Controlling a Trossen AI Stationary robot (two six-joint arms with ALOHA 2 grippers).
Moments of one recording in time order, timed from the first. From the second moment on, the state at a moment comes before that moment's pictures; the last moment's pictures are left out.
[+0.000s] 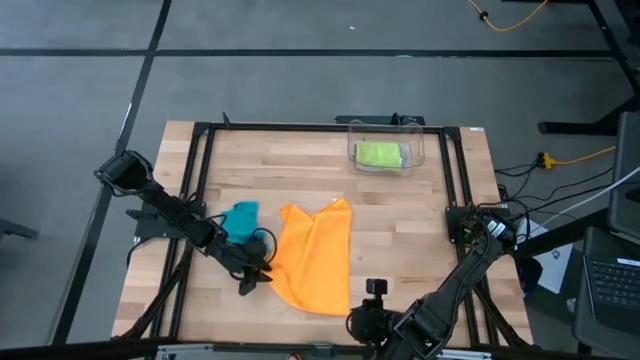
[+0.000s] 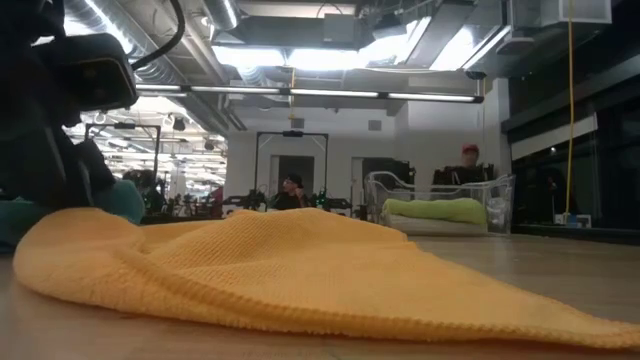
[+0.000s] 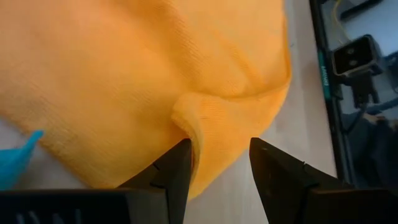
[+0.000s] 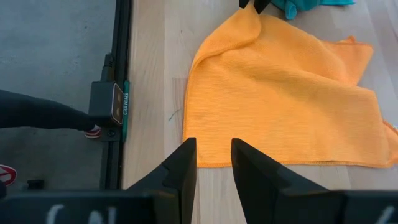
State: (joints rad) left arm -0.60 1.42 0.38 0.37 -0.18 -0.87; right arm 0.83 2.06 1.96 -1.09 0.55 0.72
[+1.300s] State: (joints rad) left arm -0.59 1.52 0.61 0.12 0.09 -0.65; right arm 0.84 2.06 1.96 -1.09 0.55 0.73
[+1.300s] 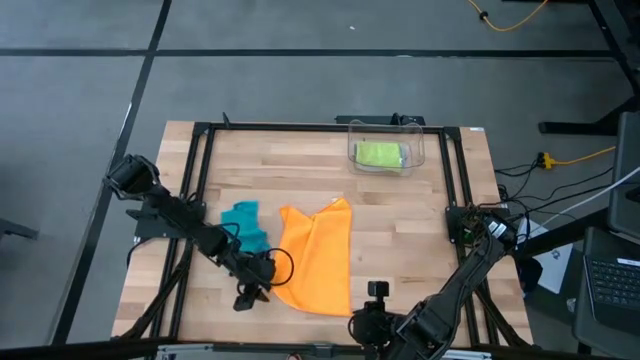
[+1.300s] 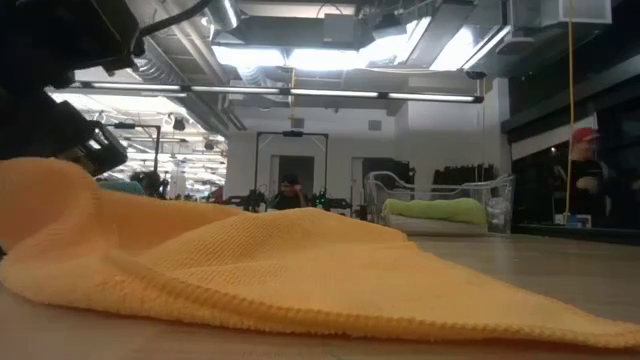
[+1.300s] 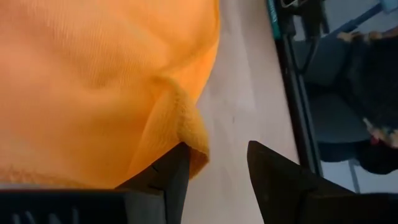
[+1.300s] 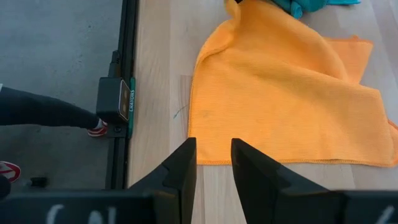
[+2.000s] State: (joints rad) left arm -0.69 1.52 0.67 -0.07 0.08 -0.71; right arm 0.84 2.06 1.96 -1.09 0.55 0.73
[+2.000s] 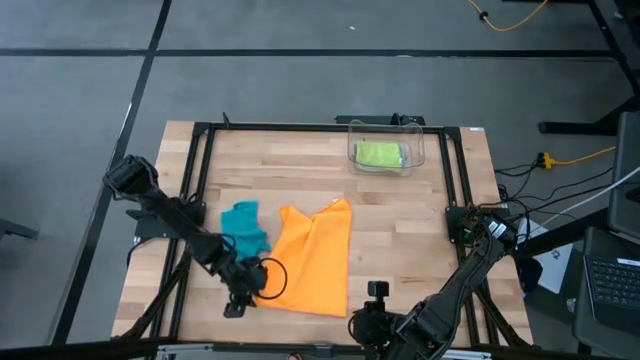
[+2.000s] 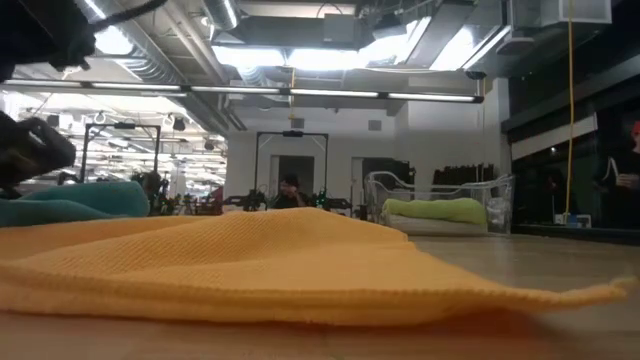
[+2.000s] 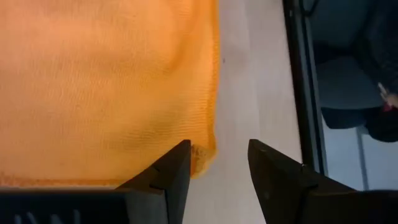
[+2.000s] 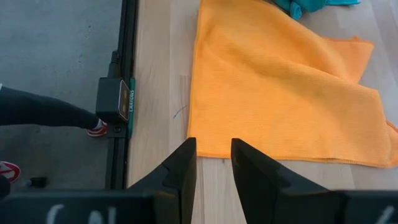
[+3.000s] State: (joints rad) left arm -0.79 1.52 0.83 -0.33 -0.02 -0.79; right arm 0.85 2.06 1.96 -1.09 0.55 0.73
